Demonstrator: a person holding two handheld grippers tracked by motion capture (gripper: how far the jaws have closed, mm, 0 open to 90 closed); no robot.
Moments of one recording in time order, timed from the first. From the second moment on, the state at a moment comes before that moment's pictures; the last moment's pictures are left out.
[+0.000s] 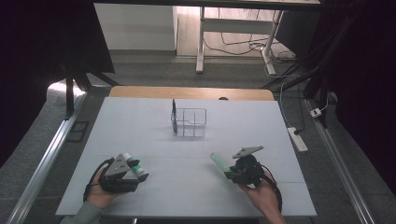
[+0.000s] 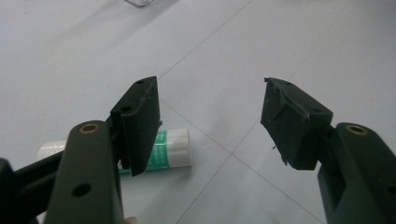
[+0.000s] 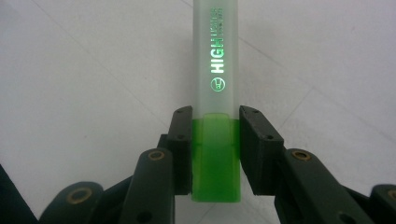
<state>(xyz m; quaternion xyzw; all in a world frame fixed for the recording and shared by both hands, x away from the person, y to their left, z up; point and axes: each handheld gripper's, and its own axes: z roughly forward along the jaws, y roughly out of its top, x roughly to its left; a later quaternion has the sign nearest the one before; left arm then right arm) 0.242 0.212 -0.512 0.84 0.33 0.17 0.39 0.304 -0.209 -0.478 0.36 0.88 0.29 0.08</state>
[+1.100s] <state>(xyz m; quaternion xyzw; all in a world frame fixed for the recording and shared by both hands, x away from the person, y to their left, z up) 0.241 0.190 -0.503 0.85 0.30 0.18 0.39 0.324 -0.198 -0.456 0.22 0.92 0.32 0.07</state>
